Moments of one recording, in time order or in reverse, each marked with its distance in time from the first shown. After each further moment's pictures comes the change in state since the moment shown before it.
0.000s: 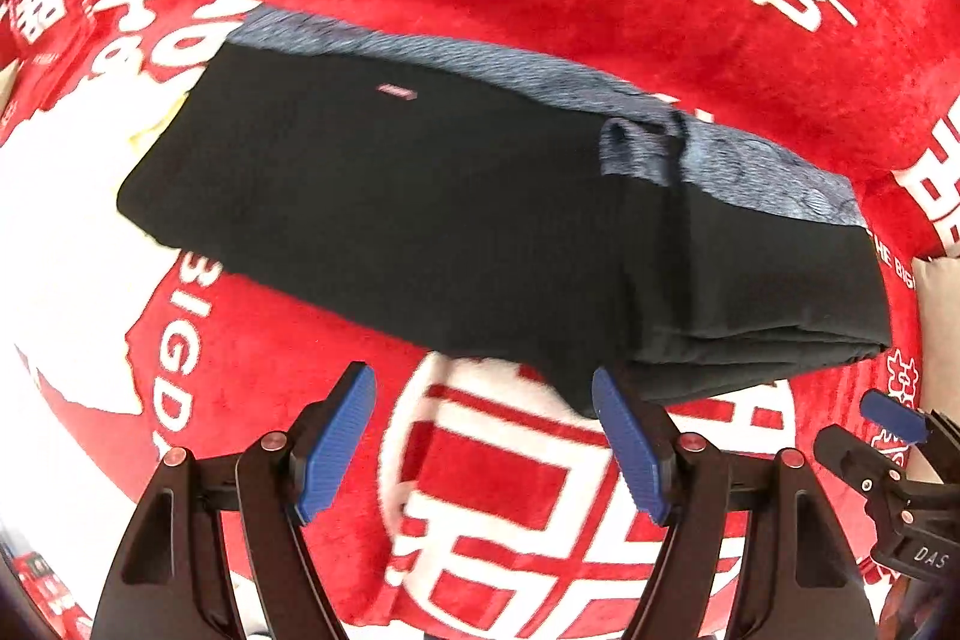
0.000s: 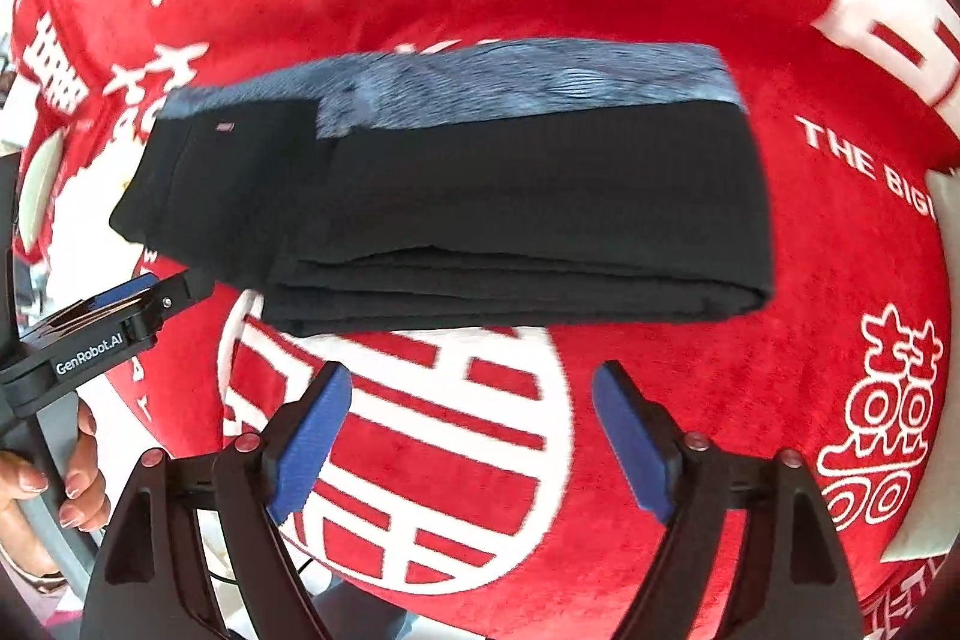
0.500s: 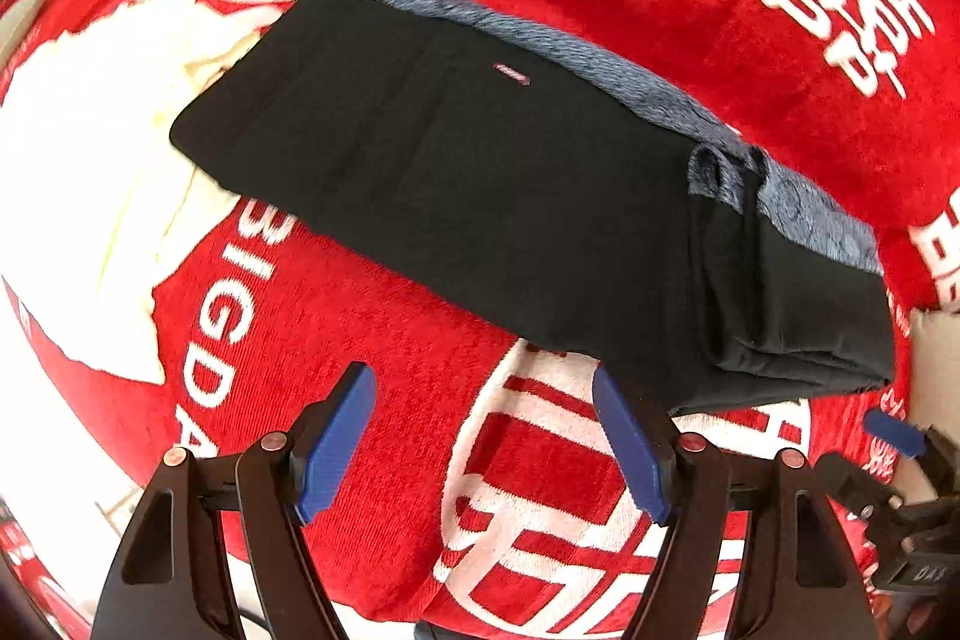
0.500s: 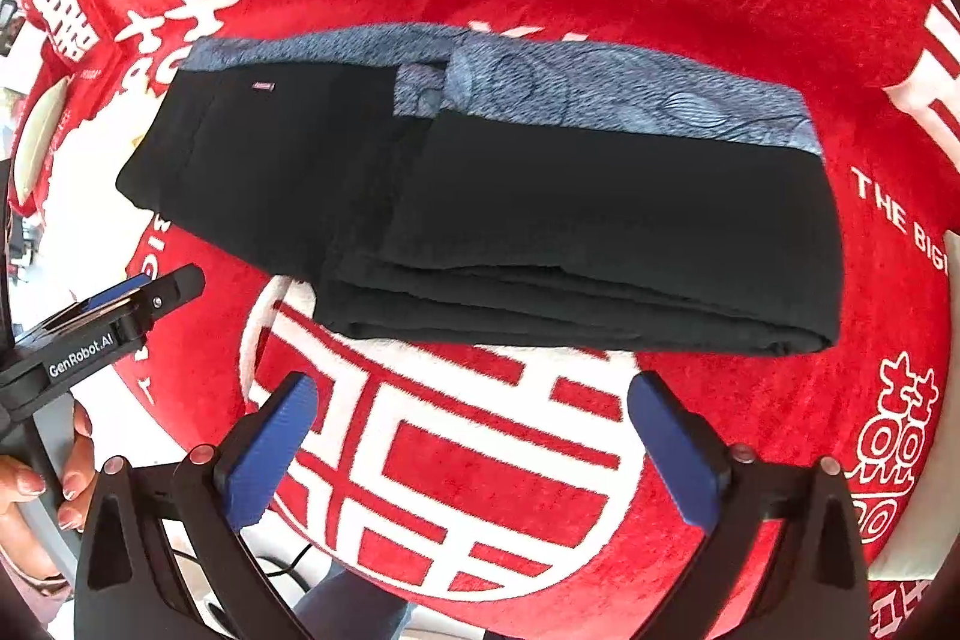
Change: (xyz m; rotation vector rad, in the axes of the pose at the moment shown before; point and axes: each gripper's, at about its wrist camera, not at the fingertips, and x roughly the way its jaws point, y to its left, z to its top) left arm 0.004 0.060 -0.002 -0.141 0.018 -0.044; right arm 0.014 0.049 0.008 -0.077 0.068 -0.012
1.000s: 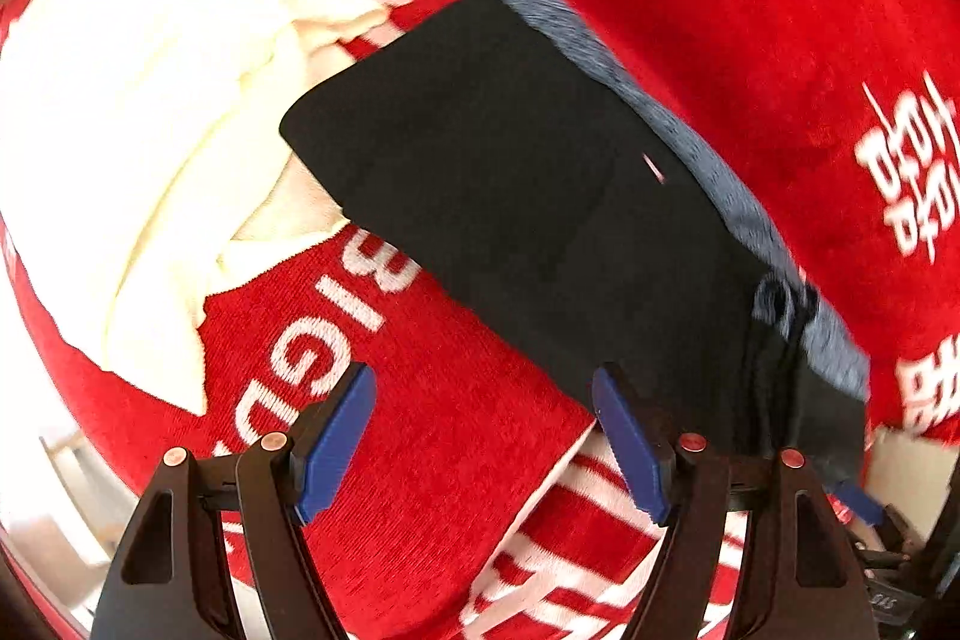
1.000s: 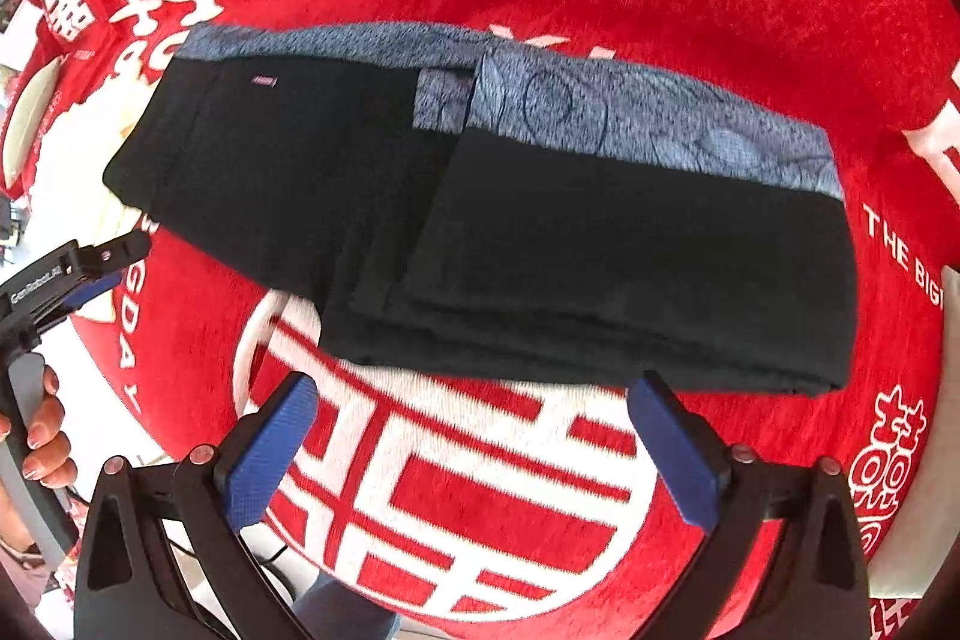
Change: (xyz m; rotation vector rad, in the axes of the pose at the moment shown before) left arm 0.010 0.082 0.032 -0.252 -0.020 -0.088; right arm 0.013 0.012 0.028 -0.026 -0.005 -0.054
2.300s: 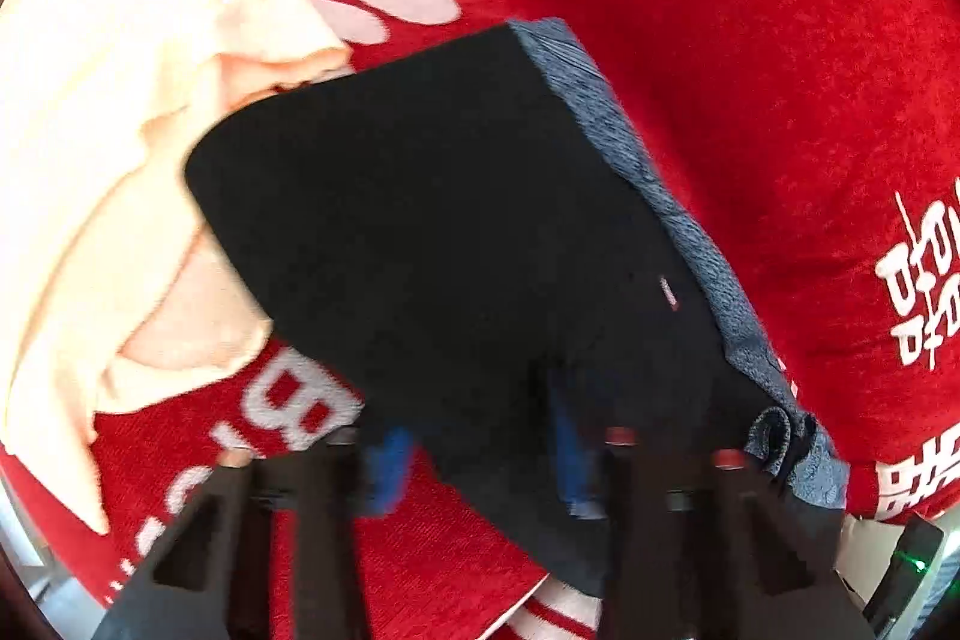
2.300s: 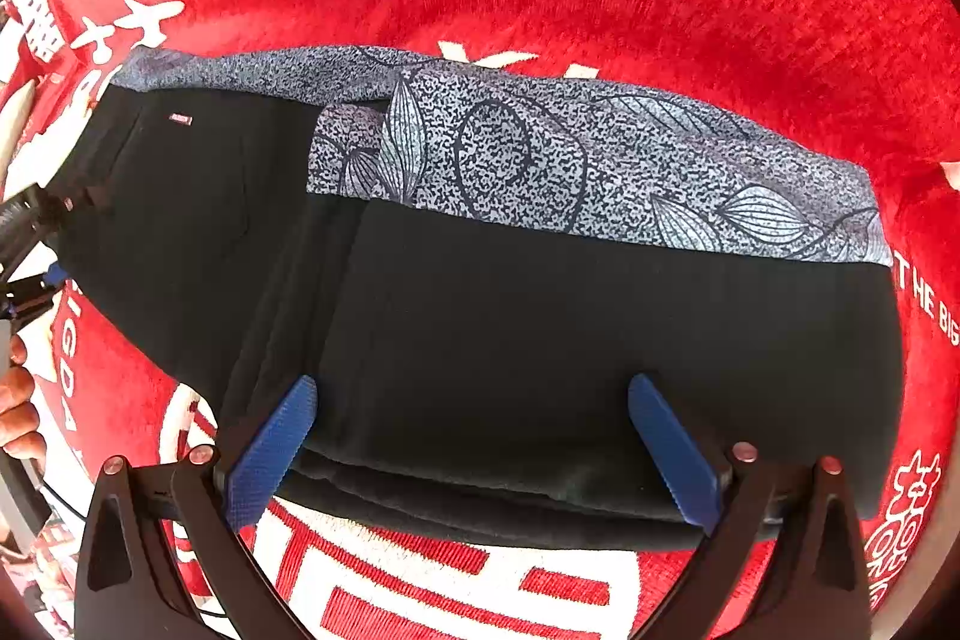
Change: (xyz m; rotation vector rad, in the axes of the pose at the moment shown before) left arm 0.045 -0.023 0.040 -0.082 -0.130 -0.075; right arm 0.049 -0.029 0.023 0.012 -0.042 -0.027
